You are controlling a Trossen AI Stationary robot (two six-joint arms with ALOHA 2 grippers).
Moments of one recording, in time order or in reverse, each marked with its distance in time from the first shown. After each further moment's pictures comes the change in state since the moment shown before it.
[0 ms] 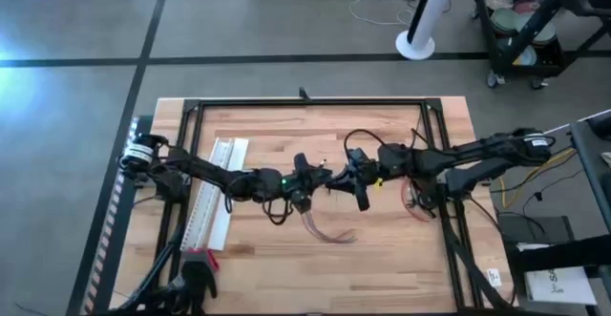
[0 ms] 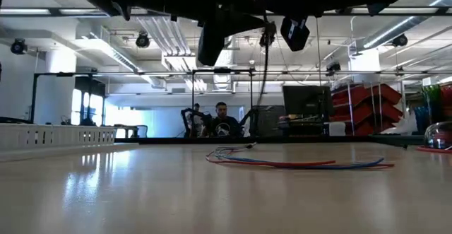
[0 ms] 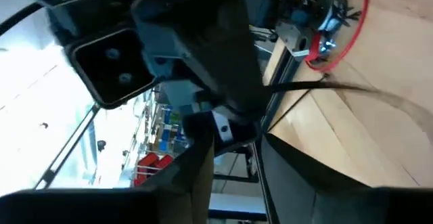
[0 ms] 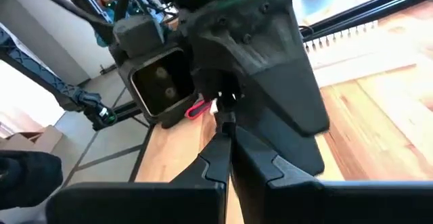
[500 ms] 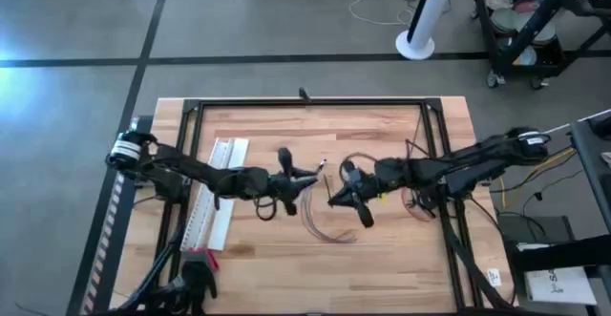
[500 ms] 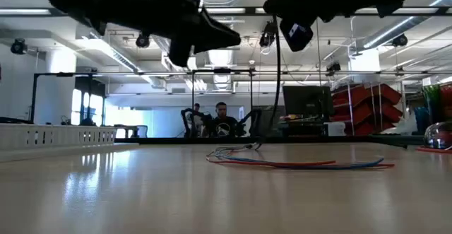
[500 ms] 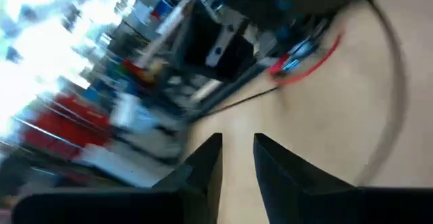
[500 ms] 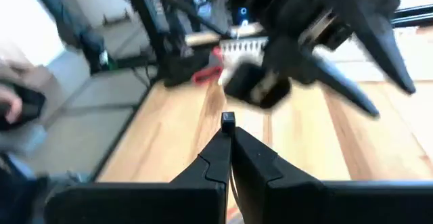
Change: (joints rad) left arm 0.016 -0.114 -0.223 -0.015 0.137 -0.802; right arm 0.148 0.058 -0.034 -0.006 0.053 -0.273
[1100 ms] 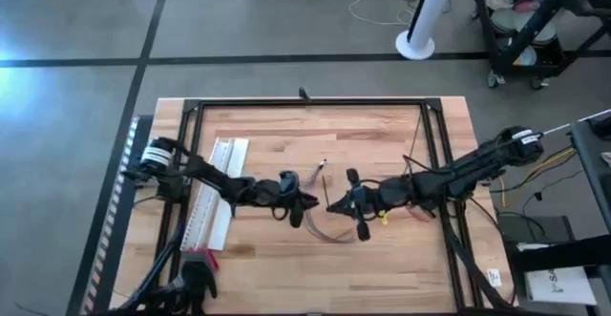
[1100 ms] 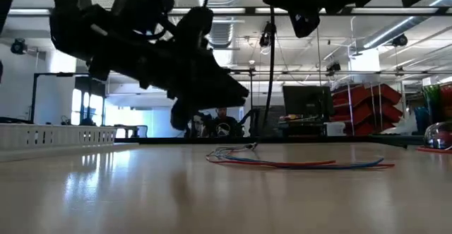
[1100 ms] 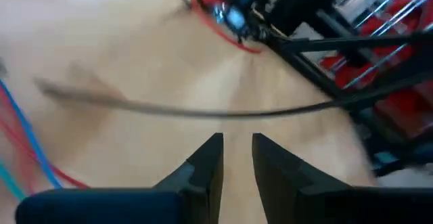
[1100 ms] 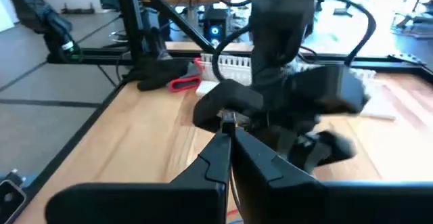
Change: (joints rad) left arm 0.006 0.304 -0.006 0.159 0.181 -1.352; right arm 0.120 0.021 -0.004 0.108 0.289 -0.075
